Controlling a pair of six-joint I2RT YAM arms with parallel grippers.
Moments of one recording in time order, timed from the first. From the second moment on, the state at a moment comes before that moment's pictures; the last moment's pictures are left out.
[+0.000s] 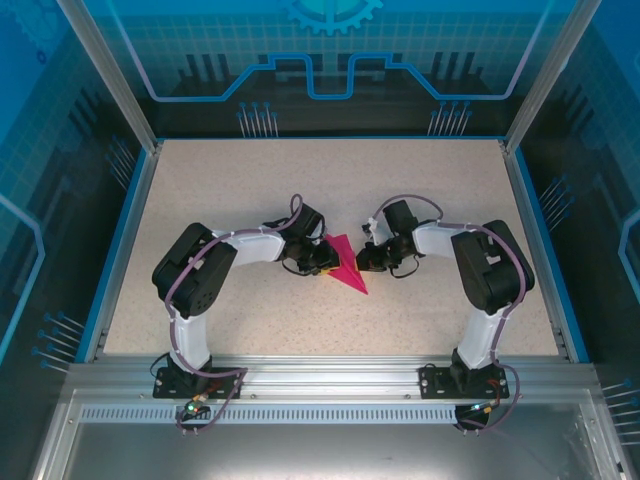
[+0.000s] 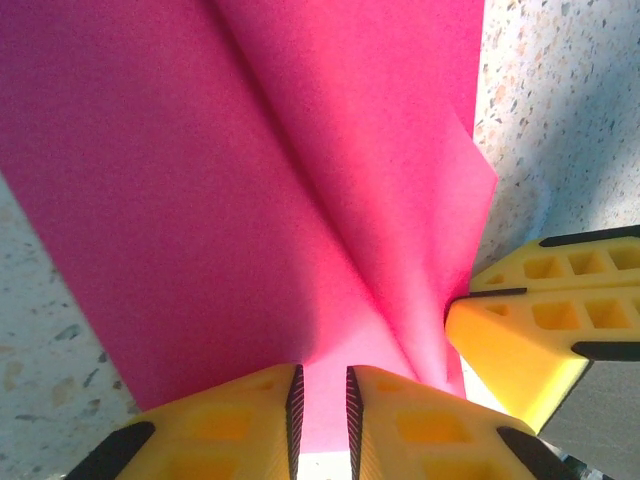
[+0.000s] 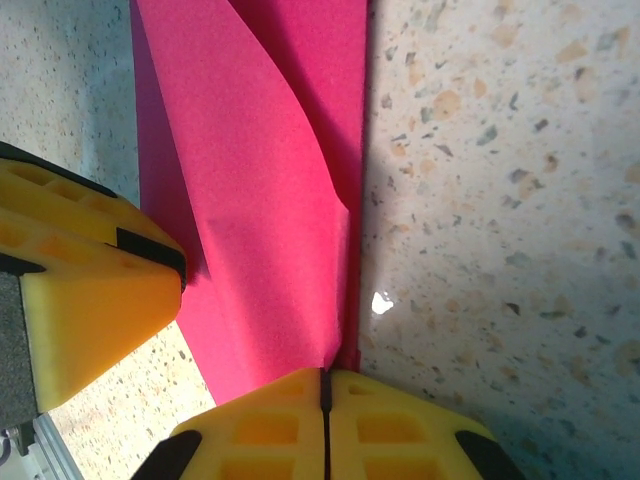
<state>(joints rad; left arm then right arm) -0.57 1.92 1.09 -0.24 0.45 -0.87 0.35 1.86 0.96 -0.33 -0.63 0.26</state>
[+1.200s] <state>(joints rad) -0.57 2.07 1.37 -0.39 0.47 -0.84 0.37 1.87 0.99 -0.38 -0.61 0.24</state>
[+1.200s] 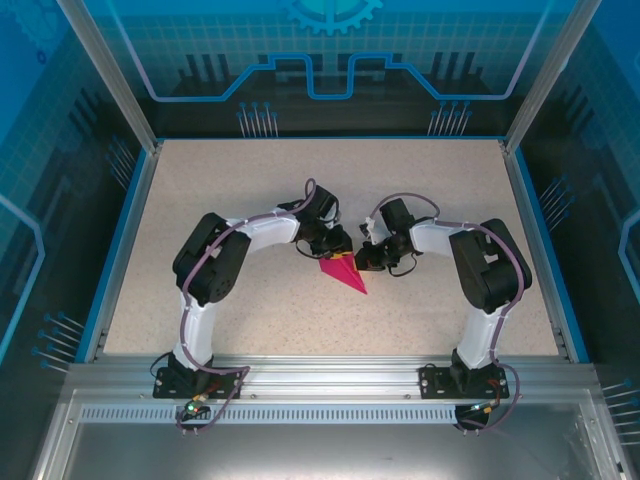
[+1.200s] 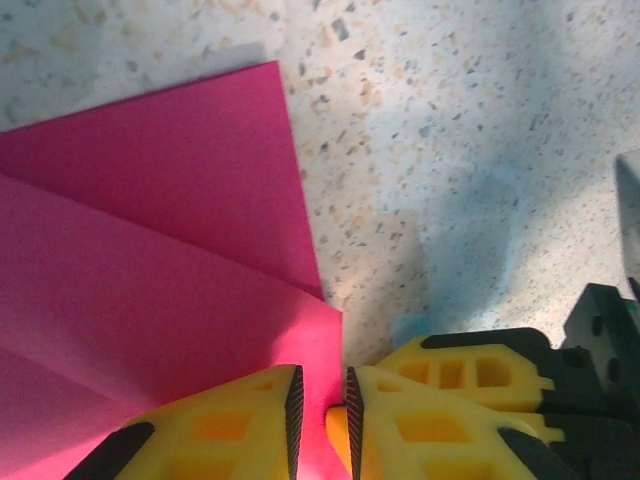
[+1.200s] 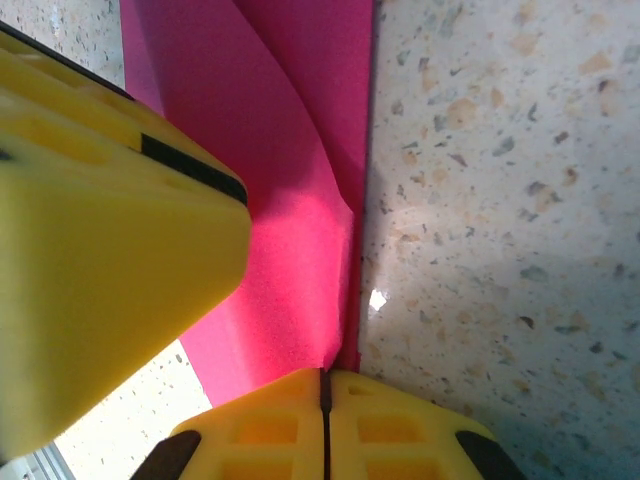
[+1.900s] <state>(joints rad) -0.57 2.09 1.34 -0.38 0.43 -0.82 0.37 1.80 1.00 -0.44 -0.59 0.24</state>
